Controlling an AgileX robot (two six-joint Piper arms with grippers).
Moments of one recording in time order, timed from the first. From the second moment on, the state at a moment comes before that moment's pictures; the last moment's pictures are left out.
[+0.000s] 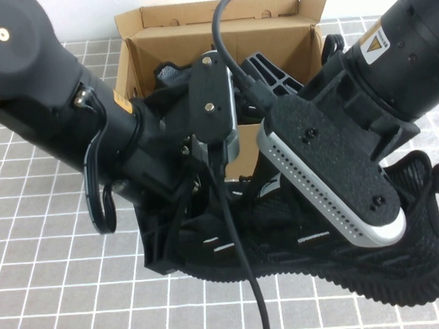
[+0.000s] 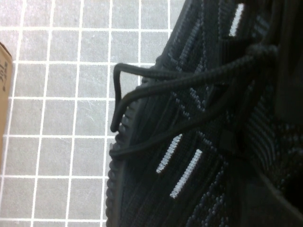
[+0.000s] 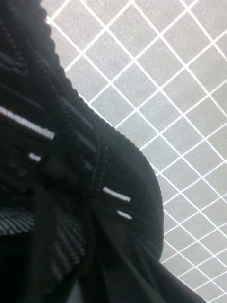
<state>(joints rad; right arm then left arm) 0.73 1.48 -1.59 0.48 1.27 -1.77 -0.60 1.42 -1.35 -0.48 1.24 1.16</state>
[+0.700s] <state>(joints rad) 0.73 1.47 -1.59 0.39 1.26 -1.58 -0.61 1.43 -1.35 -0.37 1.24 1.10</state>
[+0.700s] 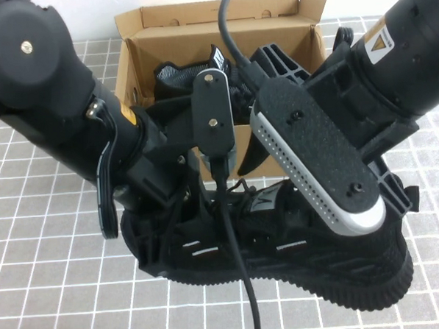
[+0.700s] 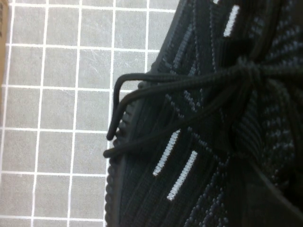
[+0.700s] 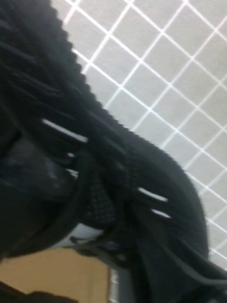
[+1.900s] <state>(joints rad) 0.51 1.34 -1.60 0.02 1.24 -0.83 -0.51 1.52 -1.71 -0.18 1.27 1.04</state>
